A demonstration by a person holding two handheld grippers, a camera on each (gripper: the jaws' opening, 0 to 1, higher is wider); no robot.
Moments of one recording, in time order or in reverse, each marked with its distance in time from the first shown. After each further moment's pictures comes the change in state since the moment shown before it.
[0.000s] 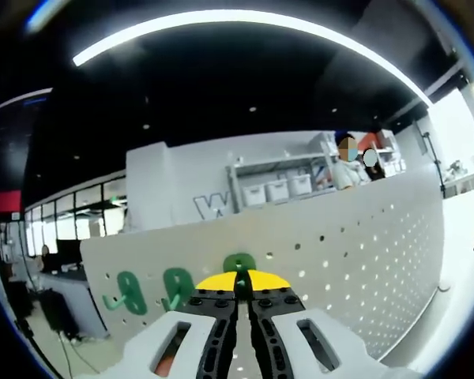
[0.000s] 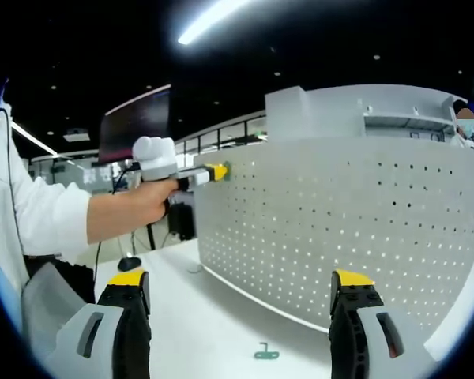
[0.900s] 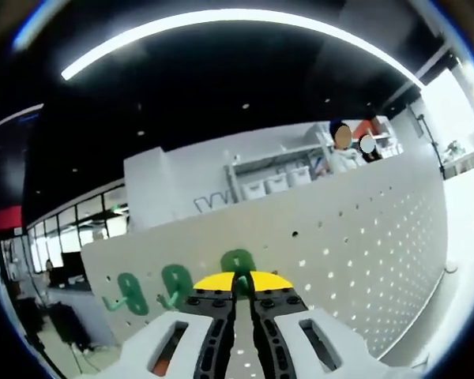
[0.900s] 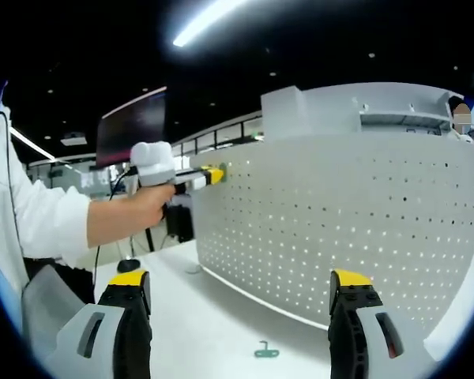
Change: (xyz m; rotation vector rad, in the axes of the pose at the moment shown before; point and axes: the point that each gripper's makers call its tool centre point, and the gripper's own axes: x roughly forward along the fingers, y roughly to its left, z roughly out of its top) left arm -0.008 -0.005 -0.005 0.055 0.015 -0.002; right arm -0.003 -0.004 -0.004 0.021 -0.007 -0.011
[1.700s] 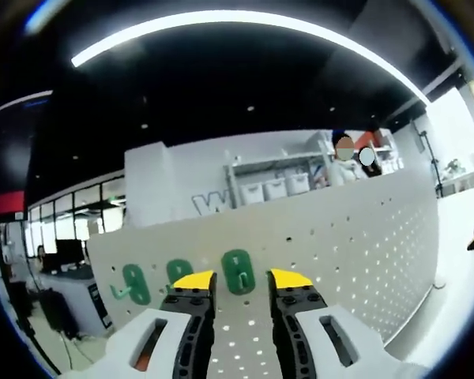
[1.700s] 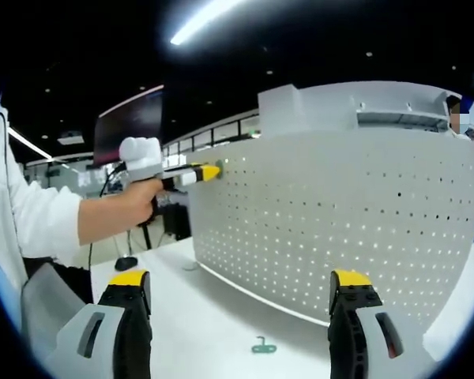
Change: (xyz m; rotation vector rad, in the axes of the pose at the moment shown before) left arm -0.019 0.001 0.007 -0.068 -0.004 -0.010; right arm -0.005 -0.004 -0.003 0.002 0.012 -0.019
